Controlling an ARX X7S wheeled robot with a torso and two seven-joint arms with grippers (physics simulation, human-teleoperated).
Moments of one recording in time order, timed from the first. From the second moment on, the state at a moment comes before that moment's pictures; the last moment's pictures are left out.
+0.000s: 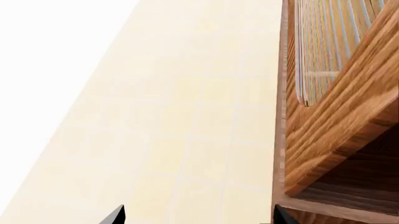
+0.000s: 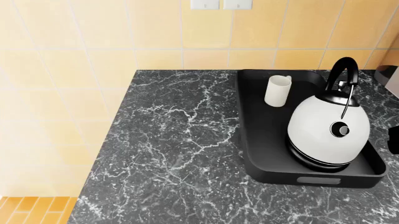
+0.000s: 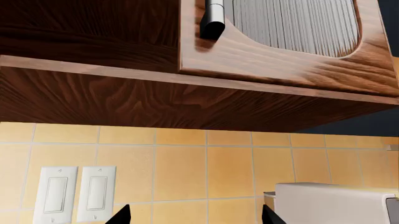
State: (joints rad) left arm -1.23 -0.73 -0.88 0.95 -2.20 -1.39 -1.47; right arm 0.91 0.58 0.89 -1.05 2.34 1.57 1.57
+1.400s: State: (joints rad) left arm -2.16 -0.25 0.05 0.04 -1.18 -1.23 -0.86; right arm 0.85 0.56 0.98 -1.05 2.42 1.57 1.57
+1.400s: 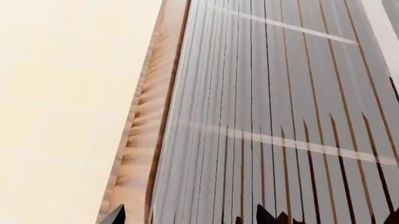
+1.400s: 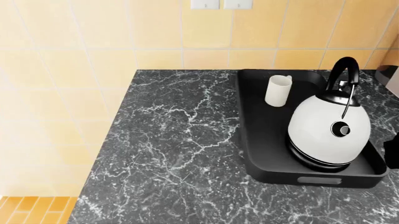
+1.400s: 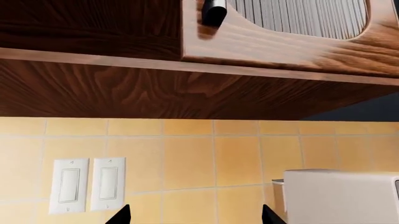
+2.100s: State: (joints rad) left arm -2.28 -0.10 0.38 -0.26 -0.88 -1.10 -0.60; right arm 0.81 0.57 1.14 -1.05 2.61 1.57 1.57
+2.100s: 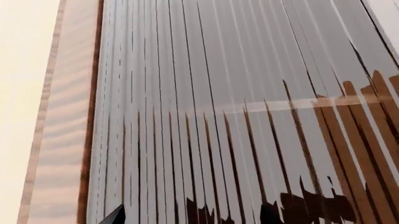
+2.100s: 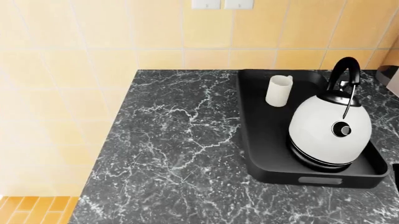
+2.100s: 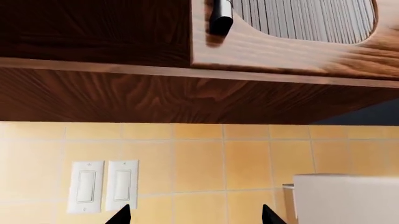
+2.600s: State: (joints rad) left arm -2.27 -0.08 0.64 -0.43 -0.73 -1.07 -0.42; right arm 0.81 0.59 1.20 -1.05 2.73 1.57 1.57
